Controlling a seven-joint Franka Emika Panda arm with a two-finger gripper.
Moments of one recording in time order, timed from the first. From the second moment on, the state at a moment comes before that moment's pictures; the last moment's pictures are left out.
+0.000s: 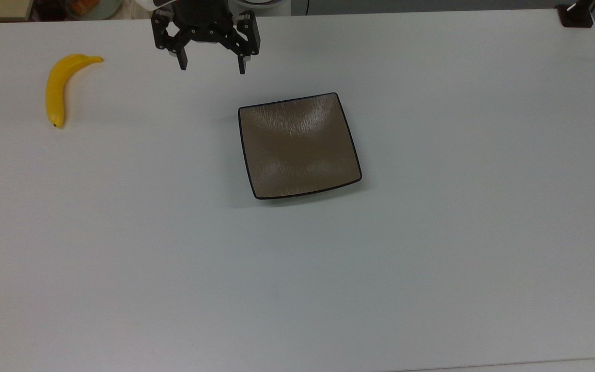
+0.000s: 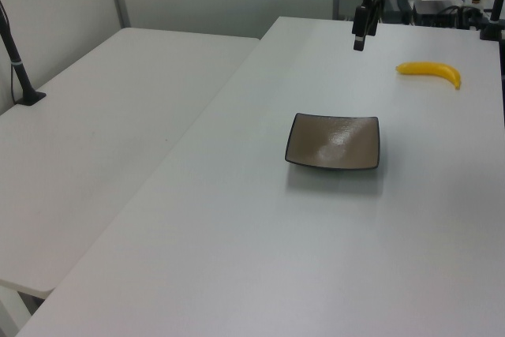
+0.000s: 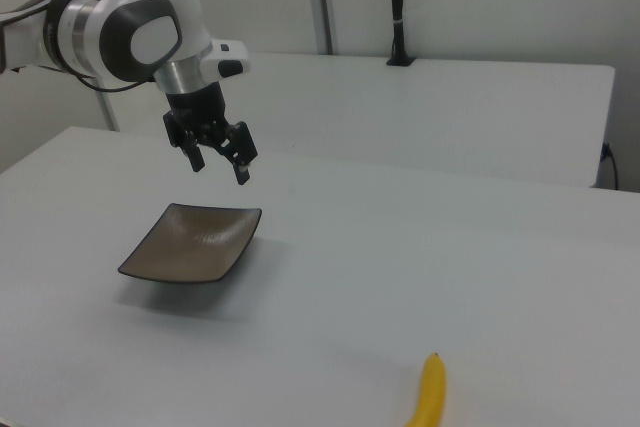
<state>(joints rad) 0.01 0.04 0.02 -1.77 0.01 1.90 0.02</state>
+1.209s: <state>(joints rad) -0.01 0.04 -0.04 -1.81 -0.11 1.90 0.02</state>
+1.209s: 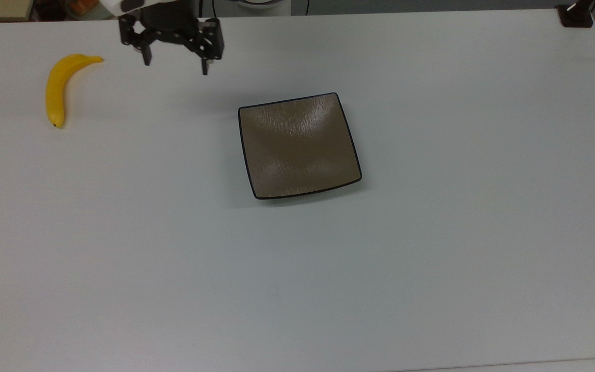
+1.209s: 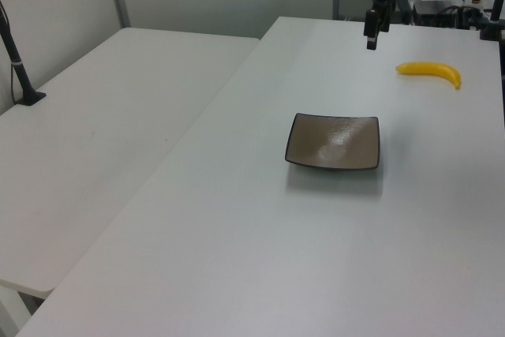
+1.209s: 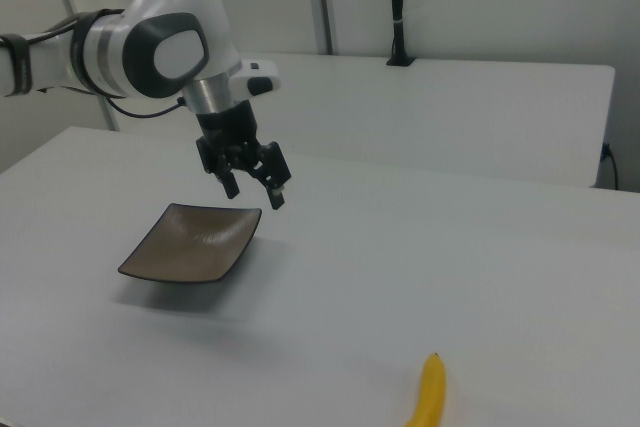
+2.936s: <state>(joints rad) -0.20 0.14 -0.38 -2.11 -0.12 2.29 -0.31</state>
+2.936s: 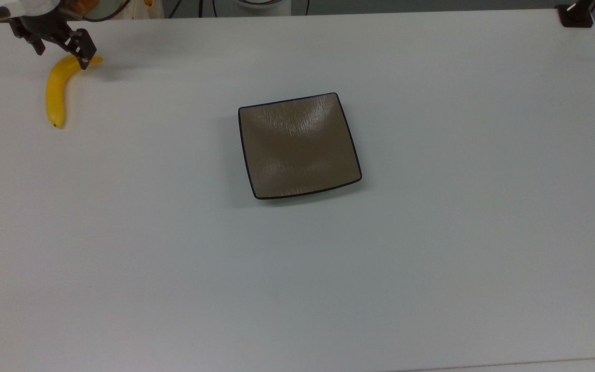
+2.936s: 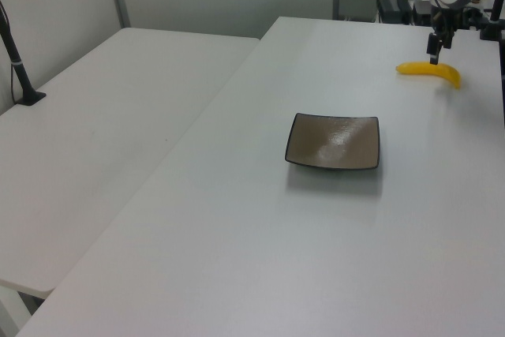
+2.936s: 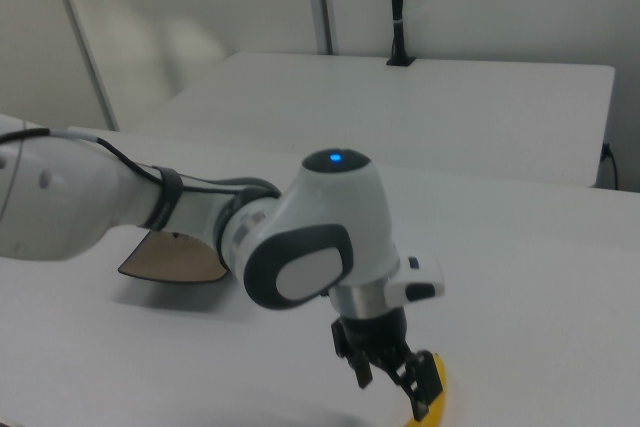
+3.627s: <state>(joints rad) -0.25 0.24 -0.38 -2.13 -0.12 2.34 -0.34</state>
